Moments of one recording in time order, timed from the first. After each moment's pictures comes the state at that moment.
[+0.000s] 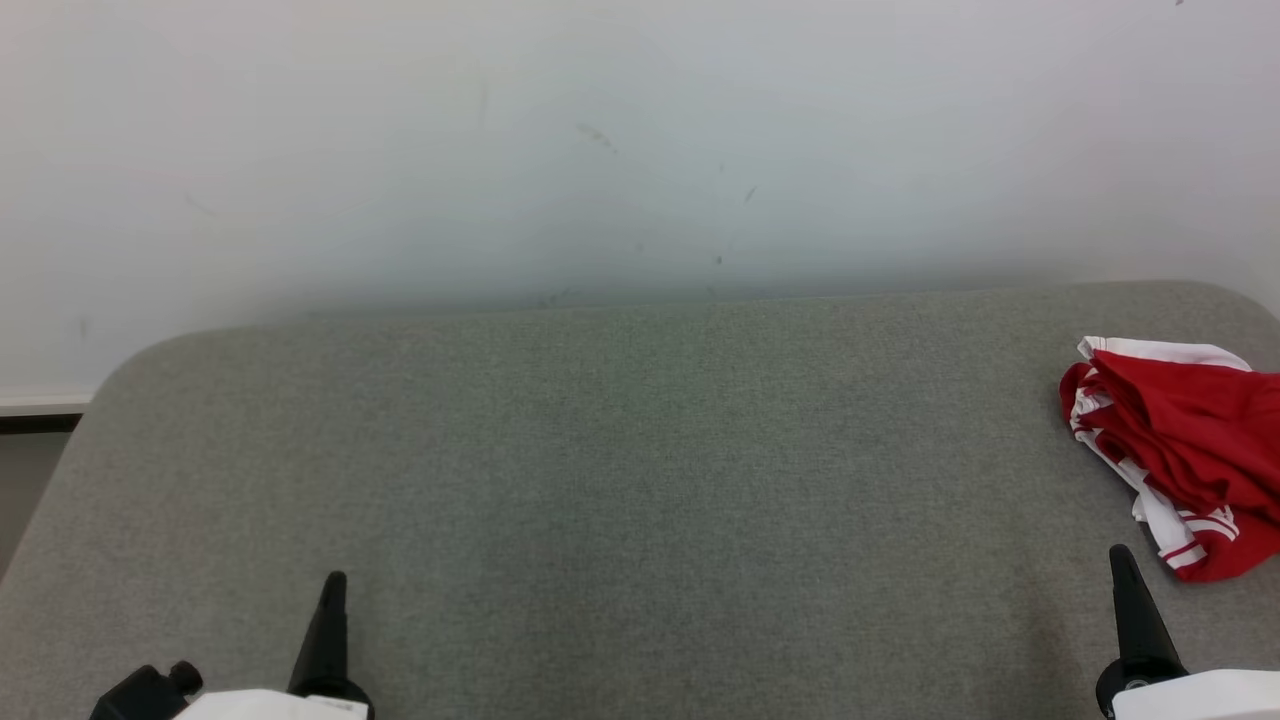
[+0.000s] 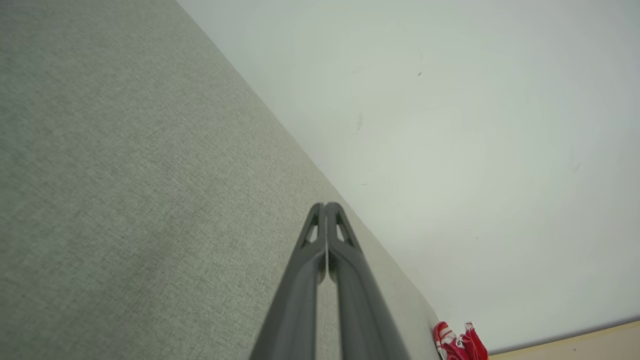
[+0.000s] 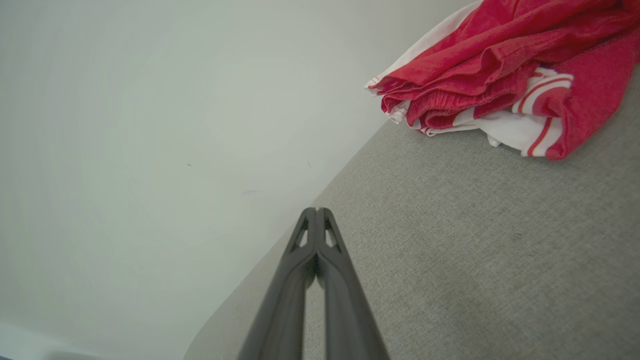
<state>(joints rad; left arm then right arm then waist) -0.05 0.04 0.05 0.25 -0.95 -0.11 -0.06 -0.08 -0.10 0.01 0.27 1.10 0.13 -0.05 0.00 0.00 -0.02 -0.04</state>
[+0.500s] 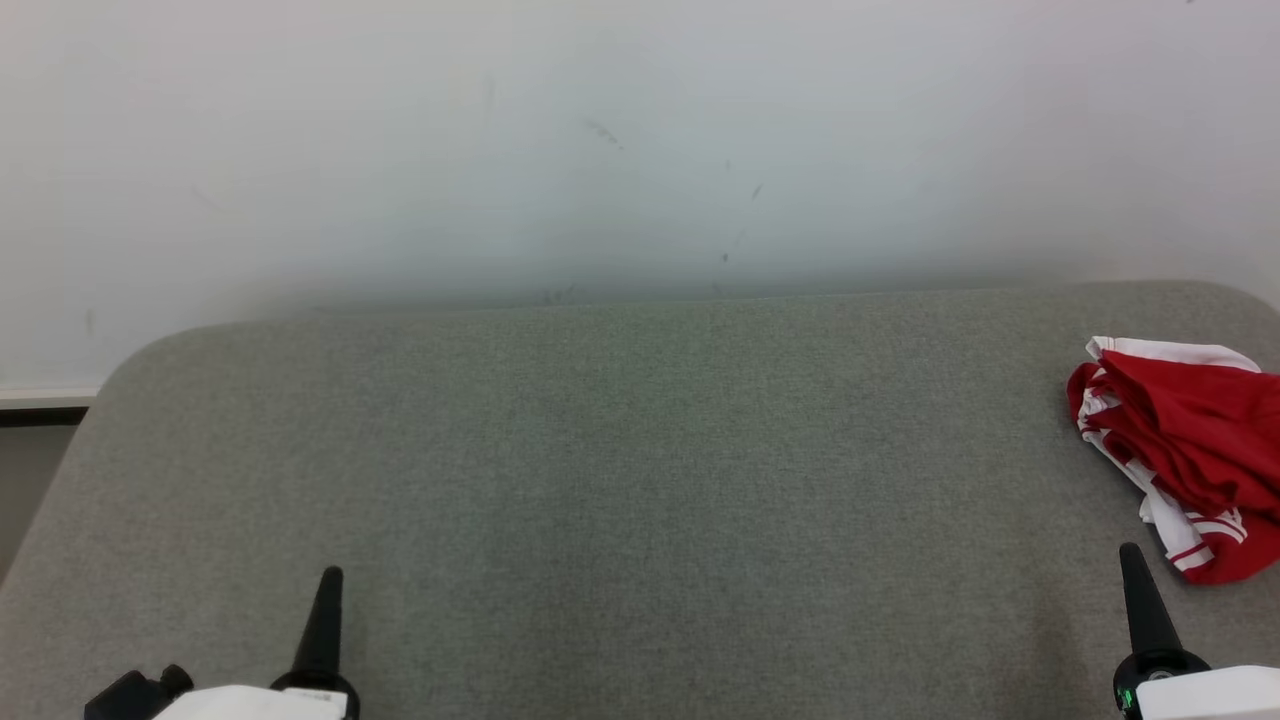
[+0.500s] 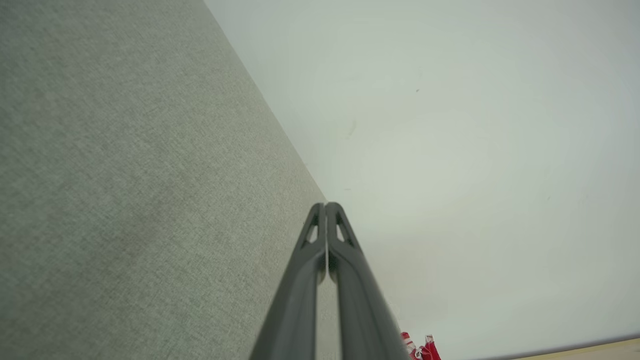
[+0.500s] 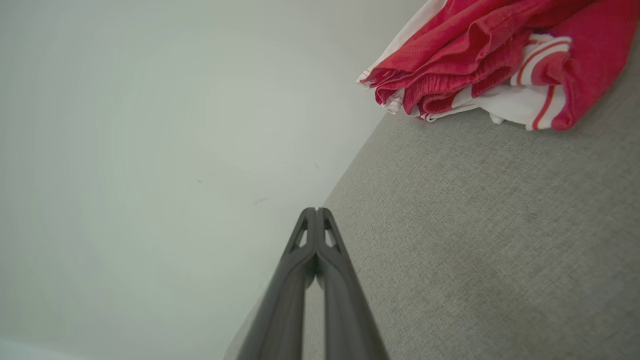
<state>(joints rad) -0.06 0.04 0.07 0.25 -1.11 -0.11 -0.01 -0.08 -0.09 -0.02 0.26 1.23 0.13 -0.01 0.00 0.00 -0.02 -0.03</state>
